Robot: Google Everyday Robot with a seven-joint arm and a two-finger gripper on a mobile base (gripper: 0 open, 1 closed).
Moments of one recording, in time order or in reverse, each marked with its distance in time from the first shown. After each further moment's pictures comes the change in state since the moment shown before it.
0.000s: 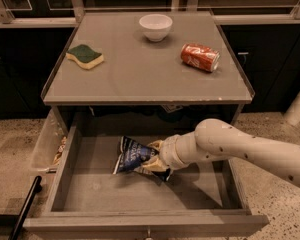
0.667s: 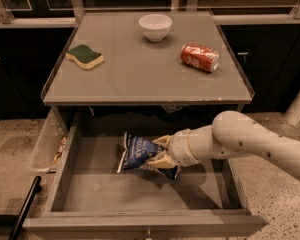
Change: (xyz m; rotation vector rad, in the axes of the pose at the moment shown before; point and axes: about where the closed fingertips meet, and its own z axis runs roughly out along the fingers) arm -0.025 0.007 -0.048 -0.018 -0.083 -0.007
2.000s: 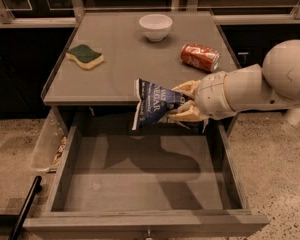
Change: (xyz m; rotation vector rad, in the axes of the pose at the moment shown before) arm -0.115 -0.045 -0.154 0.168 0.007 -0.243
